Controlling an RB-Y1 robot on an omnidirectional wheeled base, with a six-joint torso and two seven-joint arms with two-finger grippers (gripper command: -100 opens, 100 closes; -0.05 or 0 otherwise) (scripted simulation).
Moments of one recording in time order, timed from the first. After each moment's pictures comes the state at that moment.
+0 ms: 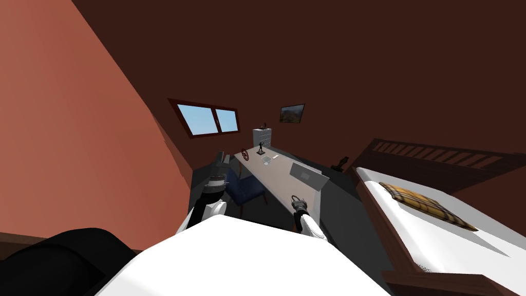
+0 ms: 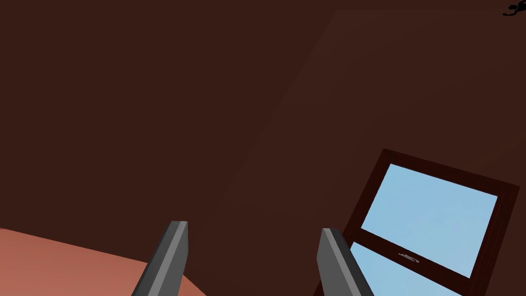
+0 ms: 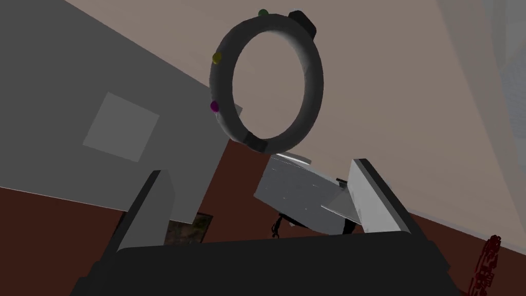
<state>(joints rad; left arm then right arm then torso) 0.51 0.04 -0.02 -2.29 0.07 -0.50 -0.05 0.04 -0.19 0.18 -1.03 1.21 0.27 0.52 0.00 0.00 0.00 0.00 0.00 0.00</state>
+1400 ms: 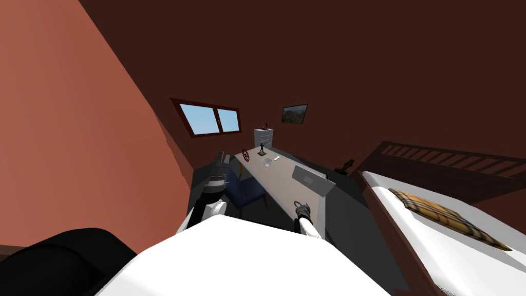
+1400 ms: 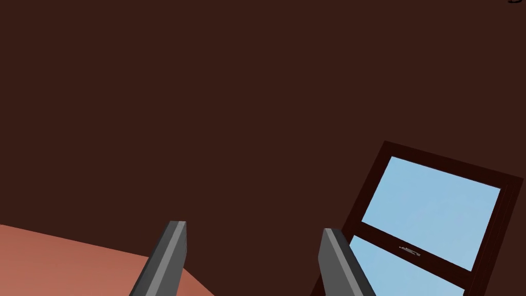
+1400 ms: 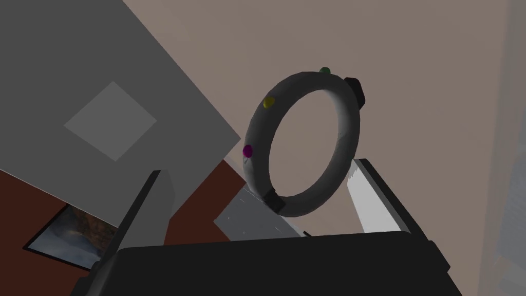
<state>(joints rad) 0.52 0.04 -0.02 -2.29 0.07 -0.50 -0.05 -0.01 -0.17 0.19 -0.84 1.45 0.42 0.53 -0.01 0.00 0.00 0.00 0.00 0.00</state>
